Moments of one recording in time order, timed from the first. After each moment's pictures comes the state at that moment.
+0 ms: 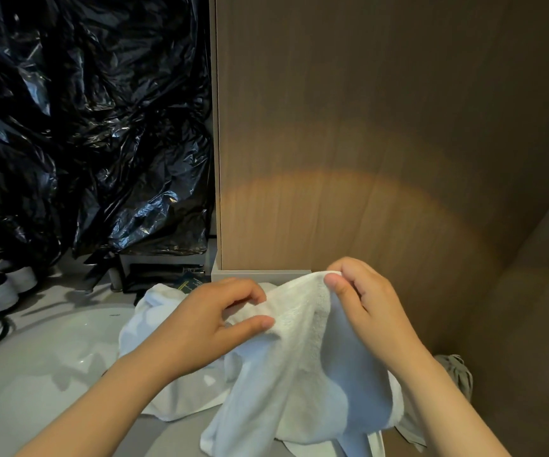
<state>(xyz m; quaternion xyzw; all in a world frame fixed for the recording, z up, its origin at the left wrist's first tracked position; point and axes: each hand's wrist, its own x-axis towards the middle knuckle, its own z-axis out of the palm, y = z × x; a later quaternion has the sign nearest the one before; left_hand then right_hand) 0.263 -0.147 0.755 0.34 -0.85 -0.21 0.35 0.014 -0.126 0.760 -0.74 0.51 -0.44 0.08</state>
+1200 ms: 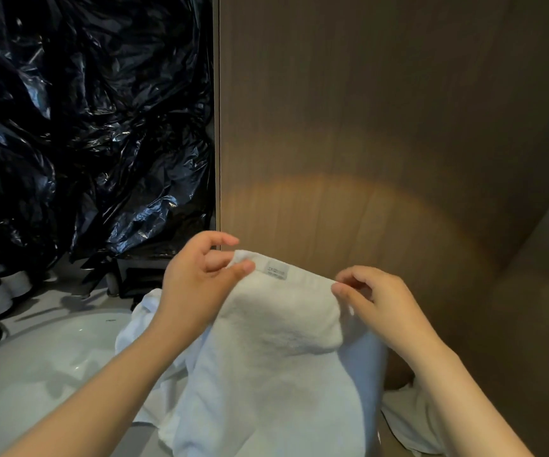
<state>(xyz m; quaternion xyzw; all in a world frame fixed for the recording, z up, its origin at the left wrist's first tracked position) 0.249 -0.158 0.784 0.48 -0.60 -0.33 0.54 -0.013 -0.141 0.762 -0.71 0.62 -0.33 0.08</state>
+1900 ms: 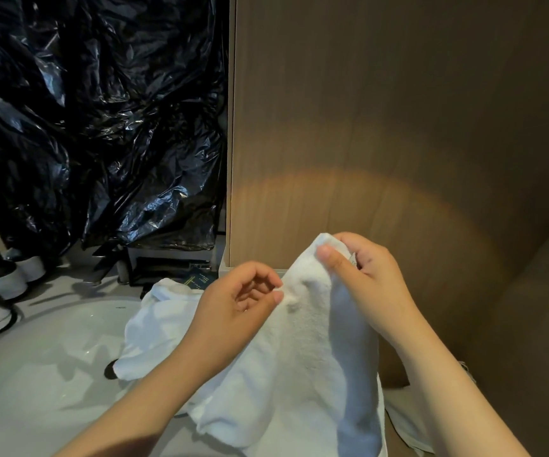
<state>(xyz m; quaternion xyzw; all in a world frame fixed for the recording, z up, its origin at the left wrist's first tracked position) 0.239 -0.140 0.752 0.38 -0.67 -0.39 0.51 0.039 -0.144 0.788 -0.71 0.48 -0.48 0.19</state>
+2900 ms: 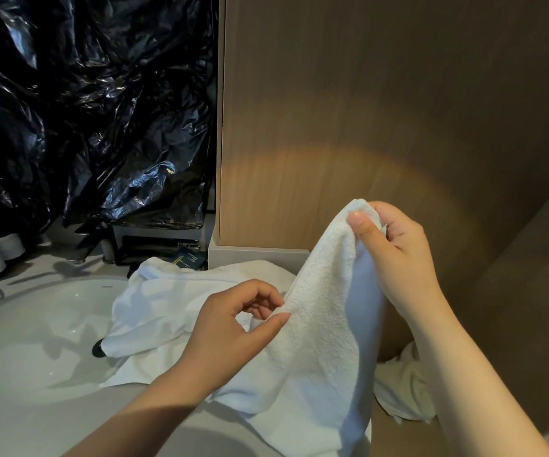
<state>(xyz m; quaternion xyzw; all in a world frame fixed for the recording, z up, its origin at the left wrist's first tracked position) 0.232 -0.118 0.712 0.37 -0.71 -0.33 0.51 0.019 -0.131 0.795 -0.66 0.49 -0.55 0.15</state>
